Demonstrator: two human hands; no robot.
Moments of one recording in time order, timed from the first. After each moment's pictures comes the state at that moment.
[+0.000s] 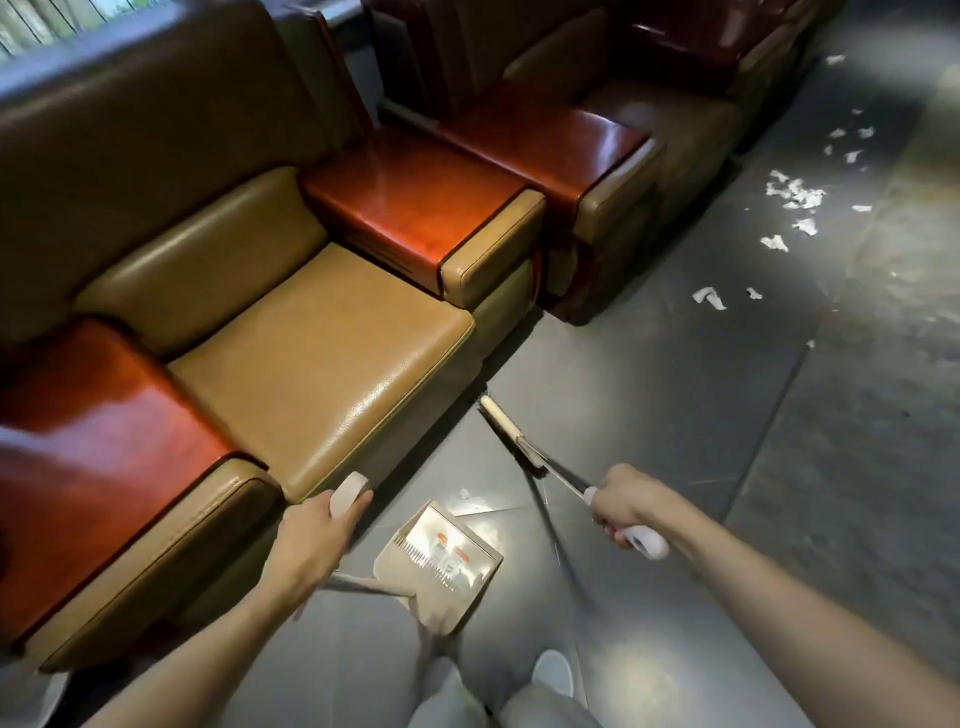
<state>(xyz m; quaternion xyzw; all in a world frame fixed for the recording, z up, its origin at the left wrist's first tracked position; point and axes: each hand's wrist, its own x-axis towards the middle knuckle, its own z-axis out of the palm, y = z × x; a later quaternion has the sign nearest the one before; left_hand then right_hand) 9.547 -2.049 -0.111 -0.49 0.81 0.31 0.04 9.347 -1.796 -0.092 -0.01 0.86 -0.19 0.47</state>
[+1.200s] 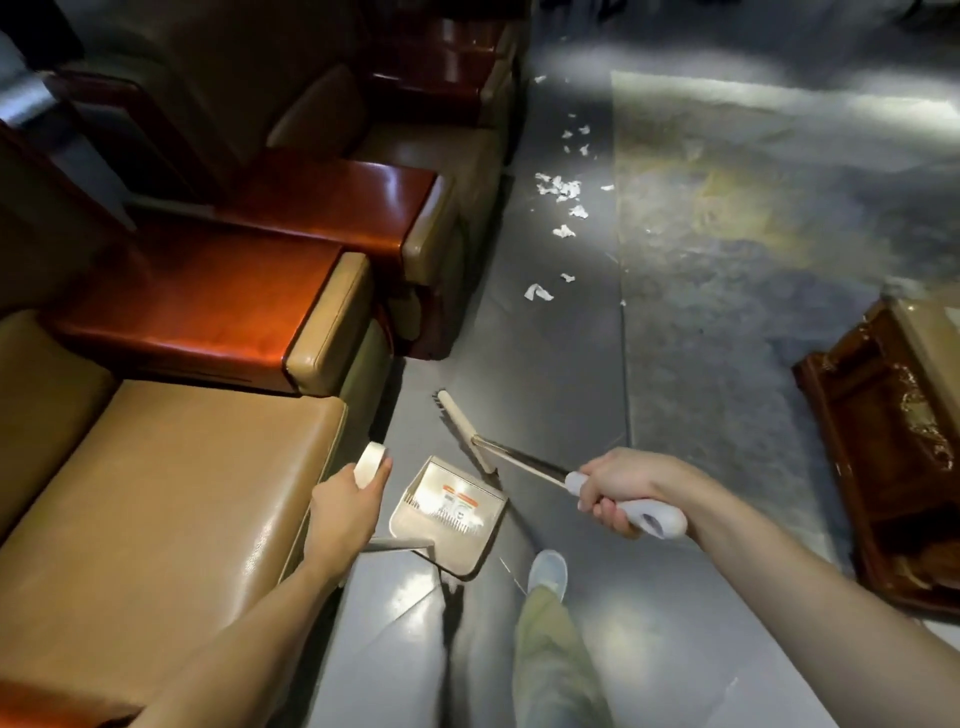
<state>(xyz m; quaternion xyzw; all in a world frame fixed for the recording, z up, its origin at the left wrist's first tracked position) 9.352 -2.077 -0.129 -0.24 0.90 0.37 0.02 9.318 -1.786 -0.029 0.26 0.70 -0.44 0.50</state>
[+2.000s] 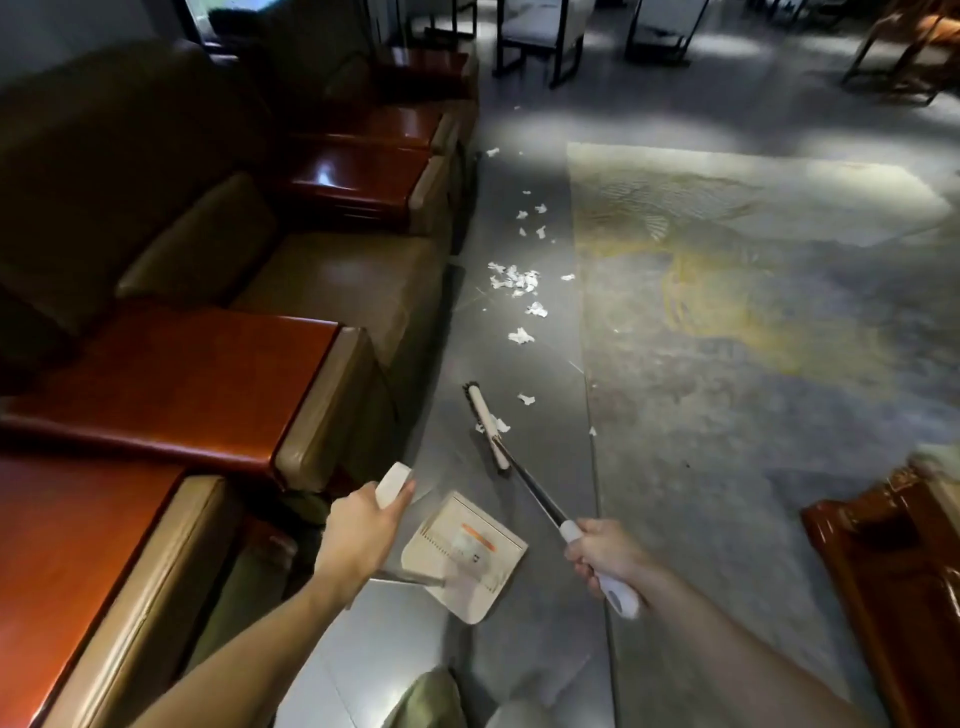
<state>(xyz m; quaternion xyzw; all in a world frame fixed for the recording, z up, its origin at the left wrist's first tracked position) 8.842 -1.899 -0.113 -0.18 0.90 0.39 0.07 8.866 -1.631 -0.112 0.27 0.78 -0.48 0.31</state>
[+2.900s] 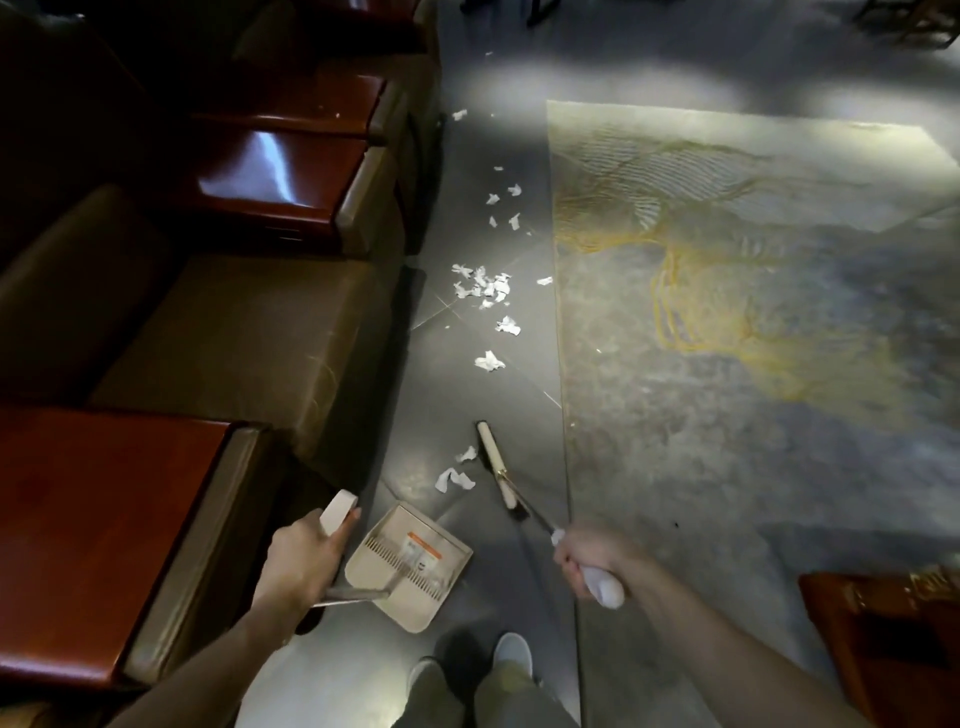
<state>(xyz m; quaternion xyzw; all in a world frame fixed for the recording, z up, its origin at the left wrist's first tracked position) 8.542 -1.830 -0.127 -0.22 0.89 0.36 0.17 8.547 -1.528 -0.102 0.36 0.67 -0.49 0.43</state>
